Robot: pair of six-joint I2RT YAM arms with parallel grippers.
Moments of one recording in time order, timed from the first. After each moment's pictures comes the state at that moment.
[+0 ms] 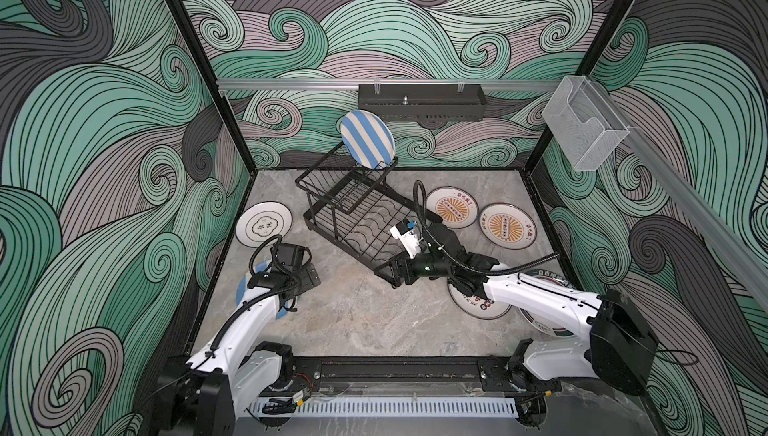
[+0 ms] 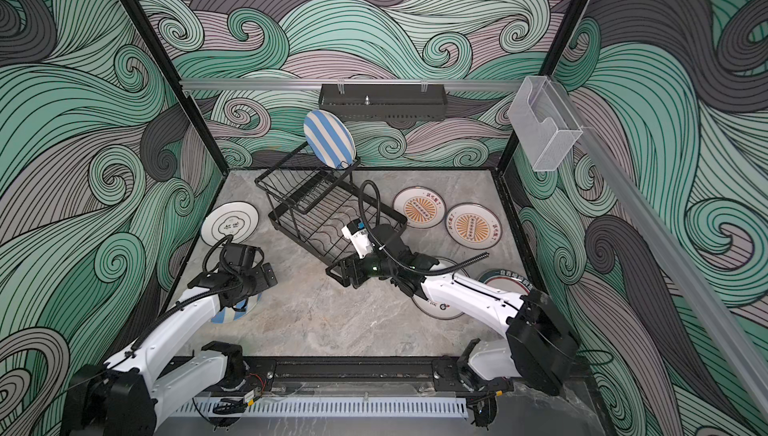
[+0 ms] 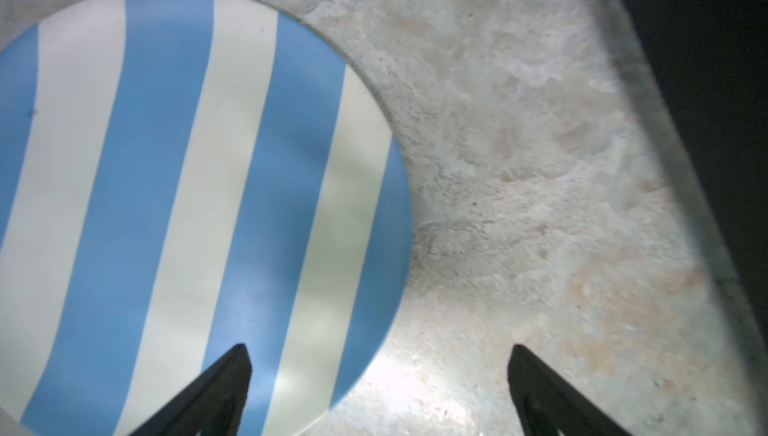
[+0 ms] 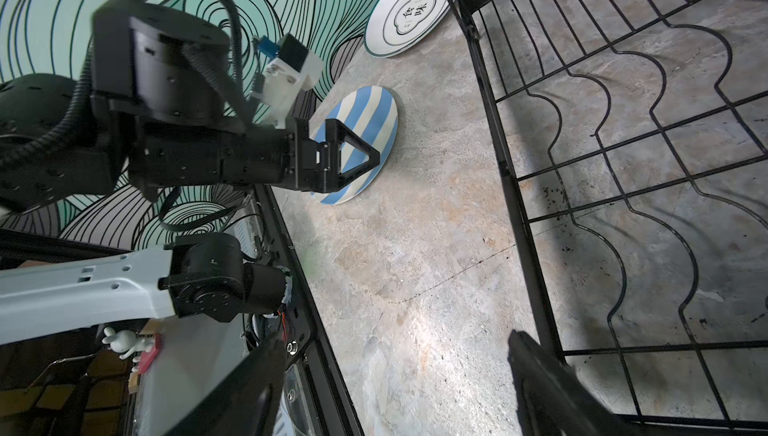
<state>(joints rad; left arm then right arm) -0.15 1.04 0.54 -0.66 -0.20 -0.62 0.85 1.35 0.84 -0.03 -0.43 0.45</state>
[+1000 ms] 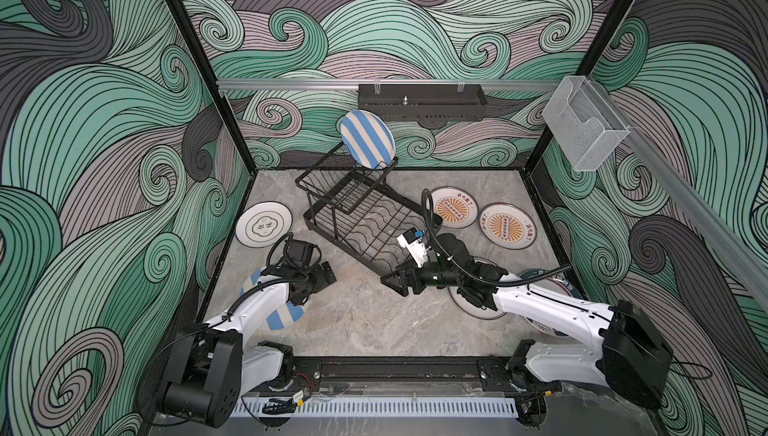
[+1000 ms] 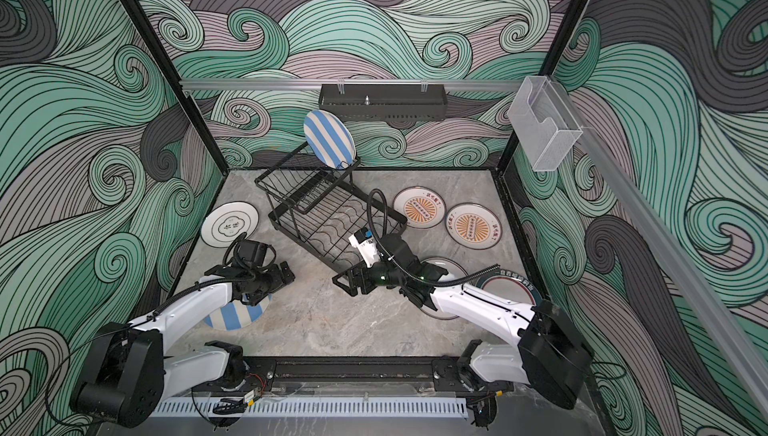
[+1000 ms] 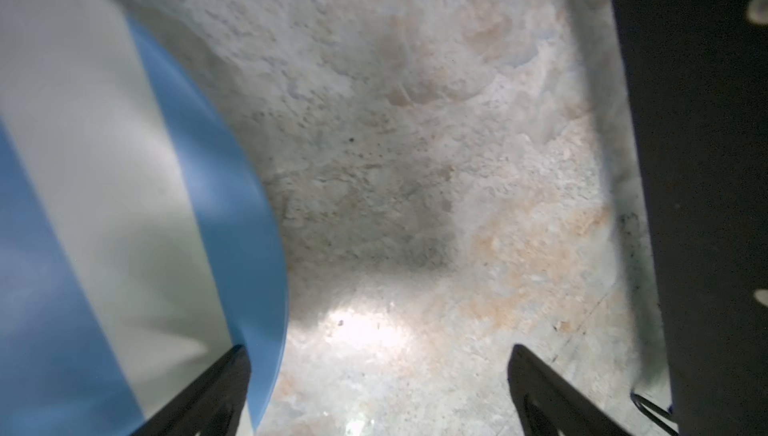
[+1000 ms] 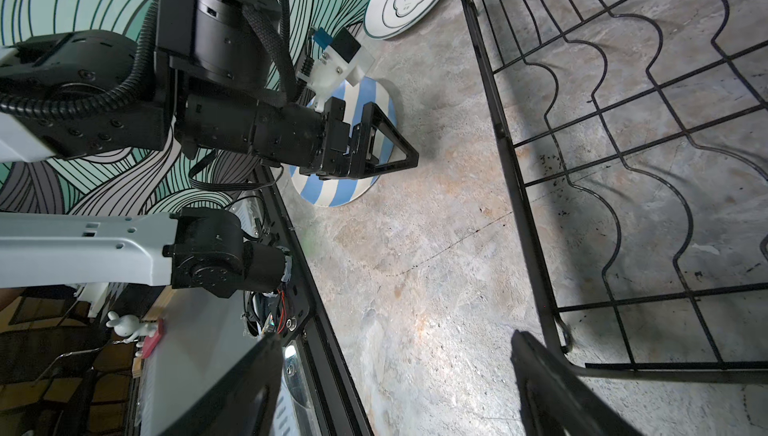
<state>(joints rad) -0.21 1.18 0.52 -0.48 0.12 -0.71 0.85 1.28 0.74 -0.02 -0.43 0.46</state>
